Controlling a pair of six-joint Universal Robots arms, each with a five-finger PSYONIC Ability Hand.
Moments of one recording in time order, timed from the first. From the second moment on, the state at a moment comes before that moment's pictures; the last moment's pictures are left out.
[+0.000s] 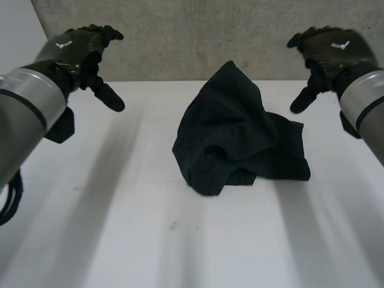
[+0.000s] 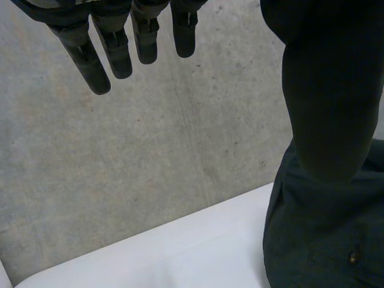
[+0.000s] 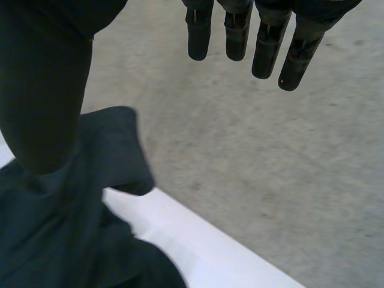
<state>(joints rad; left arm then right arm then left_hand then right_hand) 4.29 -1.71 -1.28 2.98 -1.60 3.11 1.94 -1.40 1.31 0.09 1.55 2.93 0.19 0.20 0.21 0.21 0.05 0.21 0.23 0.22 0.24 0.07</state>
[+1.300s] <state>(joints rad) 4.41 -2.00 -1.01 3.45 -1.60 3.15 1.80 -1.53 1.92 -0.06 1.31 2.85 1.14 1.20 1.19 1.20 0.98 0.21 0.23 0.22 0.24 0.07</state>
